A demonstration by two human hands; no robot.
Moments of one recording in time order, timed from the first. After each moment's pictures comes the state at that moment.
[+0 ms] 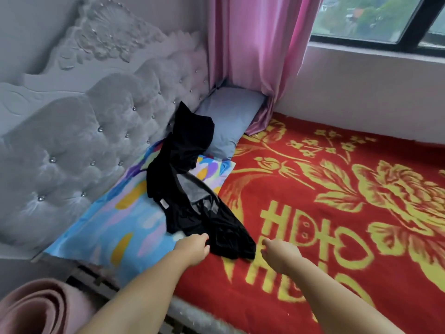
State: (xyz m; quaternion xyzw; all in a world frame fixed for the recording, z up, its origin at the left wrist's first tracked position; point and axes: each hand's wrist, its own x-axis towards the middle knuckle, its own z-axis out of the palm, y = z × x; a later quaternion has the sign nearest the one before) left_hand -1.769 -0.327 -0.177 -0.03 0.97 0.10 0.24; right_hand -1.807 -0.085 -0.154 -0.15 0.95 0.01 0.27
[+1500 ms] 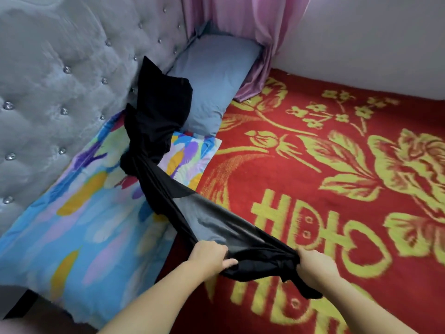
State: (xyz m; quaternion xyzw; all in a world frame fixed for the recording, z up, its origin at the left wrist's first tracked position) left_hand -1.904 -0.258 -0.289 0.14 0.95 0.03 0.26; right_hand -1.933 0.014 -0.294 -0.04 0.95 -0.01 0.31
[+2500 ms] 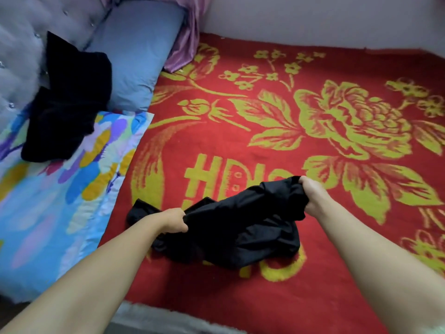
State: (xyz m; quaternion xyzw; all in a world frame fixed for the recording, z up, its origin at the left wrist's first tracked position) left_hand -1.913 -0.118 -0.256 -0.04 0.85 0.14 0.50; right_hand -1.943 0.216 -0.215 0.43 0.60 -0.66 0.15
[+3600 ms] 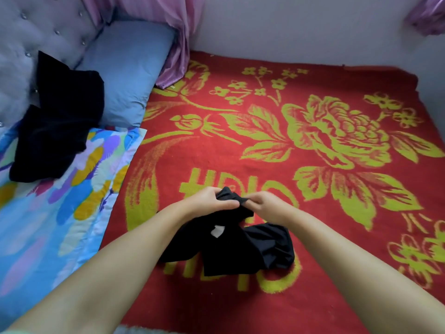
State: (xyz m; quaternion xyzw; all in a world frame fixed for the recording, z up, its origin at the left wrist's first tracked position) left_hand -1.956 -0.048 -0.193 0.05 0.81 0.45 0.38; right_hand -1.934 0.150 -0.178 -0.08 0.88 -0.35 0.31
